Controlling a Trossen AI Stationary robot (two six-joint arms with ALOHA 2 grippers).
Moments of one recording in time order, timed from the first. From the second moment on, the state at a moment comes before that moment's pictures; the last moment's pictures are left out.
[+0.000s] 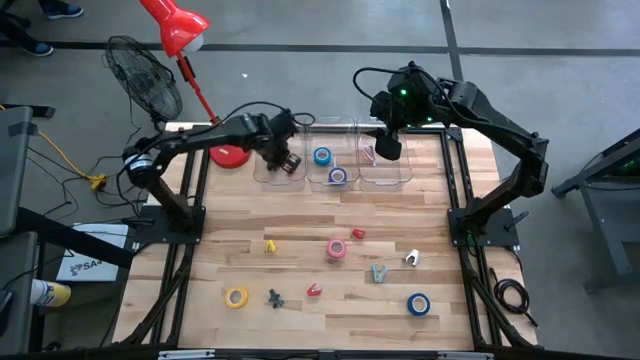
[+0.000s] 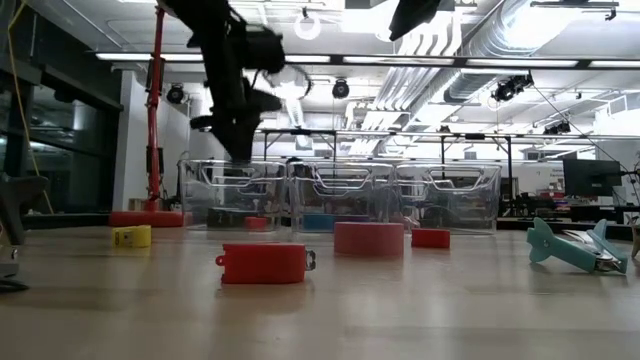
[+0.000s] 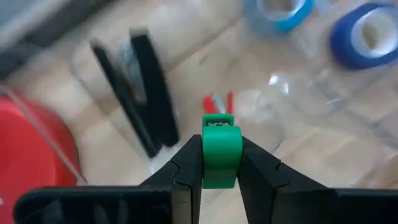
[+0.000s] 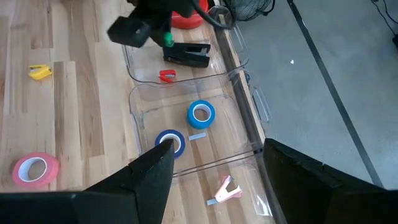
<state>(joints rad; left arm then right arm) 0.52 1.63 1.30 -0.87 -0.12 -0.44 -0.44 1.52 1.88 -1.14 0.00 -0.26</state>
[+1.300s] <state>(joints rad) 0.54 1.86 1.30 -0.85 -0.03 -0.51 -0.44 1.52 1.88 -1.14 0.00 -0.24</state>
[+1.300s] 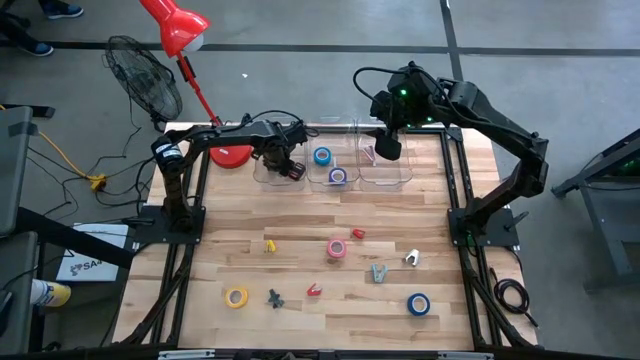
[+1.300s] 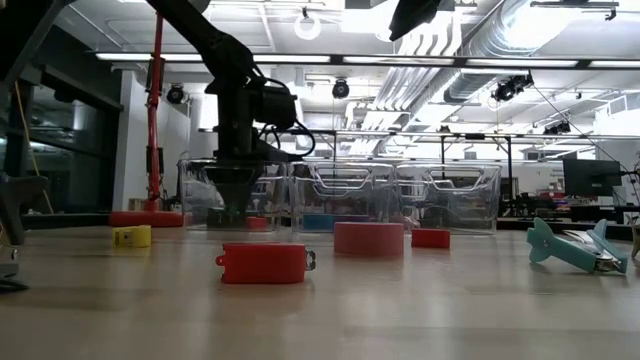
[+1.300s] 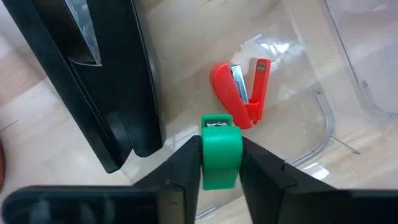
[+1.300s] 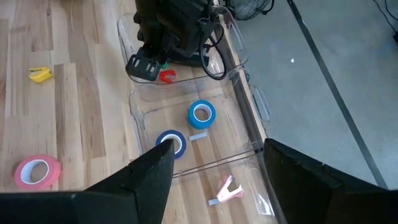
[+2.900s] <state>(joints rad) -0.07 1.47 1.28 -1.26 -0.12 -1.47 -0.44 1.52 1.88 -1.16 0.07 -0.19</state>
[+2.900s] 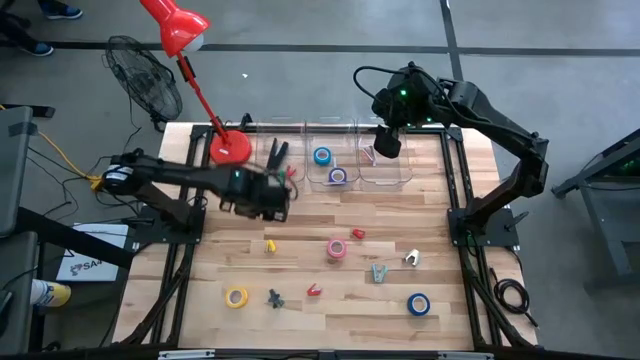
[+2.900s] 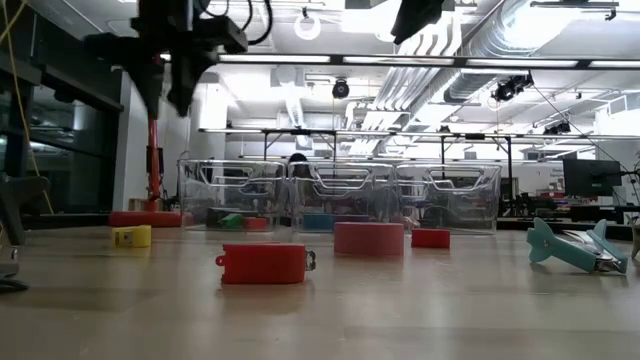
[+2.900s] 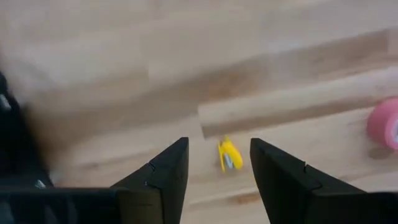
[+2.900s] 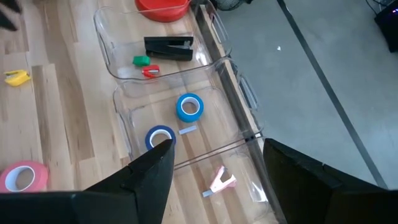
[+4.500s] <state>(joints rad) -0.23 1.65 0.91 -0.67 0.00 -1.89 -0.44 1.52 1.88 -1.17 0.06 -0.23</state>
